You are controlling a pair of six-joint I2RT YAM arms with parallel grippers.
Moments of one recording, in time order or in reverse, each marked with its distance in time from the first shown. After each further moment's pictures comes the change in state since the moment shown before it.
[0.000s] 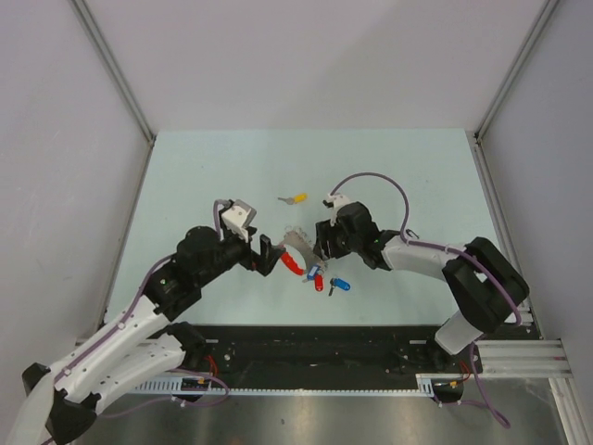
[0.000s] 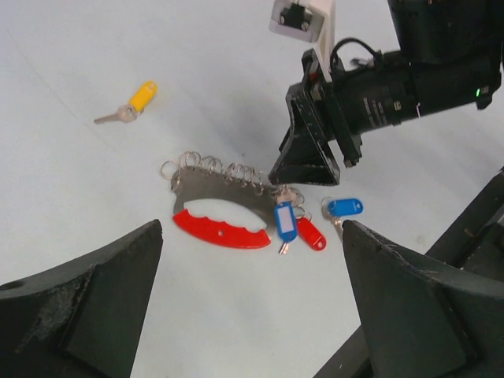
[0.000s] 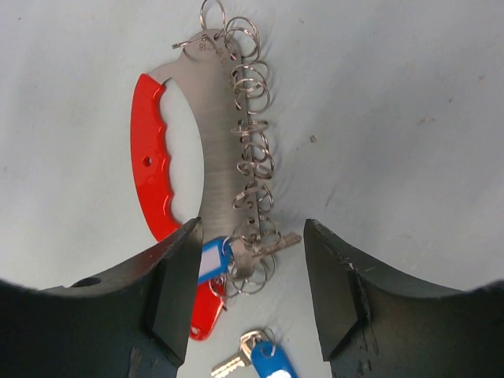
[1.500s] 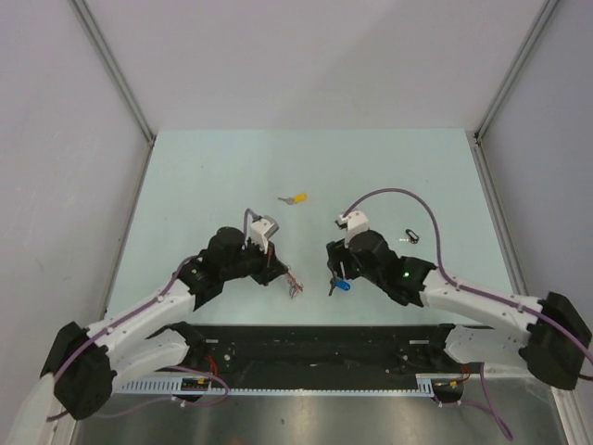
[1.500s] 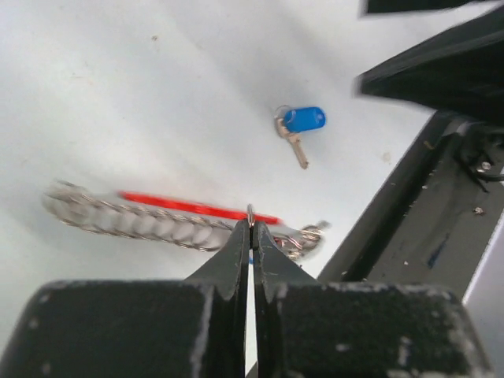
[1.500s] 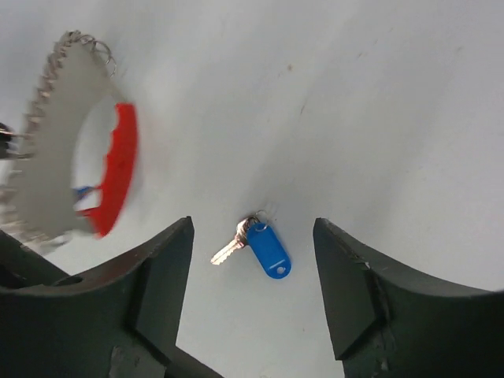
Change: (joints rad) left arm 0.073 0.218 -0.183 0.153 0.334 -0.085; right arm 0.250 -0.385 -0.100 -0.280 0.374 -0.006
